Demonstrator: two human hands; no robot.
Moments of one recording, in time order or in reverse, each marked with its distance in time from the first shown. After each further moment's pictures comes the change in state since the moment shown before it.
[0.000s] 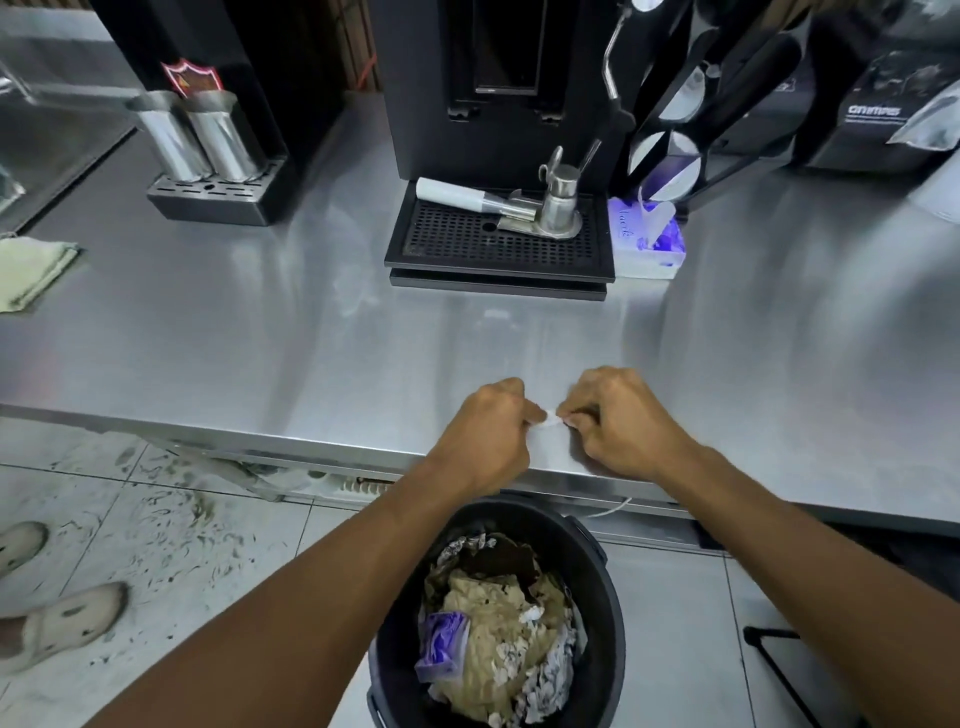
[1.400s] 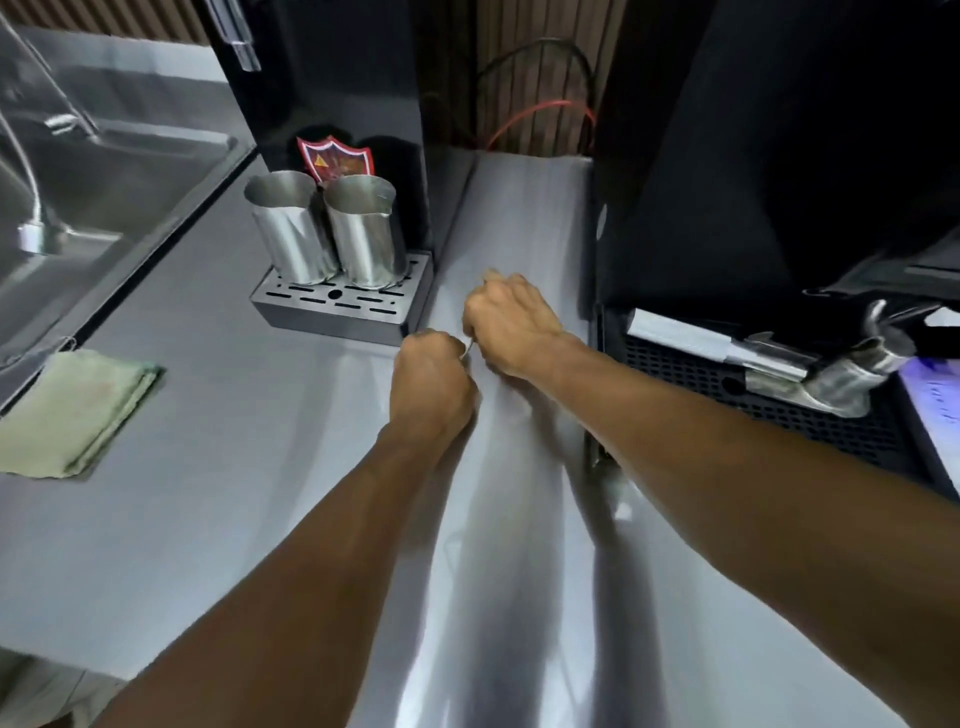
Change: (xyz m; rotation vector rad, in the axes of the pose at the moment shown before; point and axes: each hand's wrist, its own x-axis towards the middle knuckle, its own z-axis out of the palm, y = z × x) left_hand 0.149 -0.304 -0.180 0.099 0.386 -0.492; right_hand 0.422 -0.199 0.061 -0.550 0.007 -0.216
